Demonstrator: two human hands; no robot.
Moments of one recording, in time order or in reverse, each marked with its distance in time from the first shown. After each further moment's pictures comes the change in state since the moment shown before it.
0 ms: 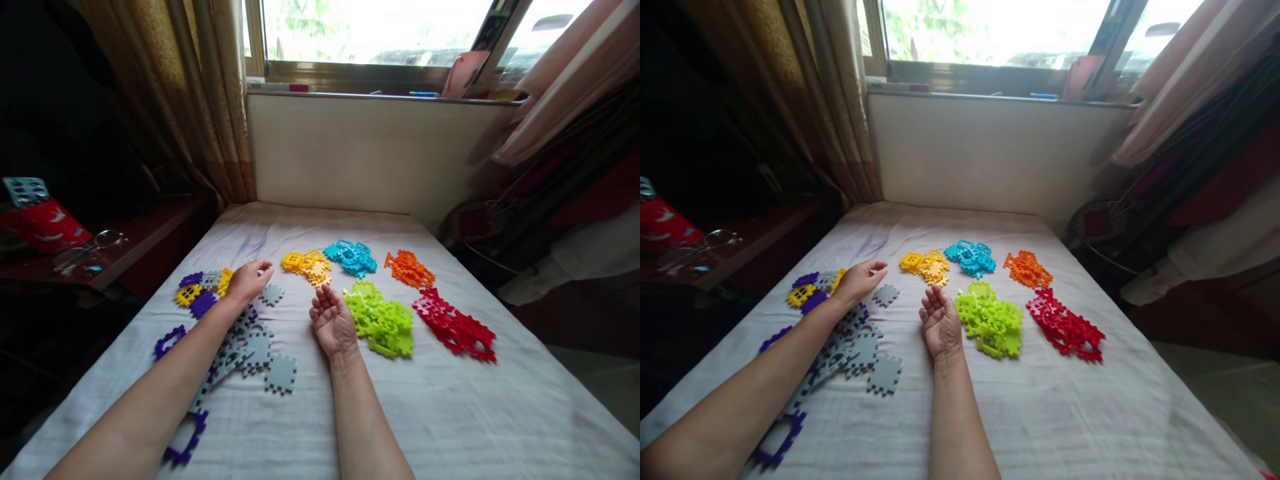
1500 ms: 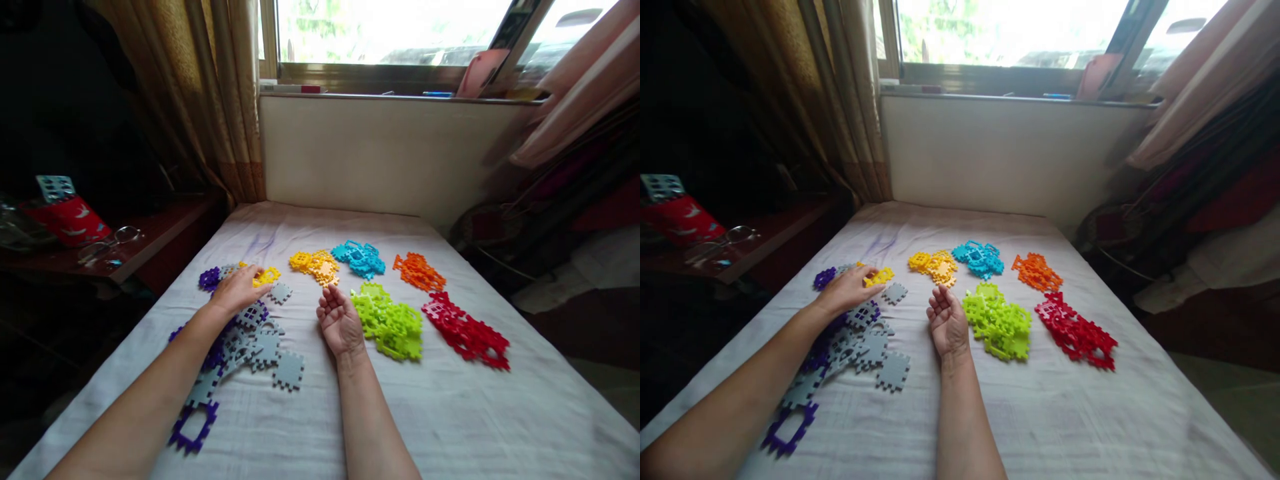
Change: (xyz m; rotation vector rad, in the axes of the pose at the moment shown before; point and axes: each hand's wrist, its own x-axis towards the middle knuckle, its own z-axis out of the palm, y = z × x) left_hand -0.026 -0.017 -0.031 0.416 -0.125 0.052; right_hand -0.007 -0.002 0.008 -0.020 0.045 0.013
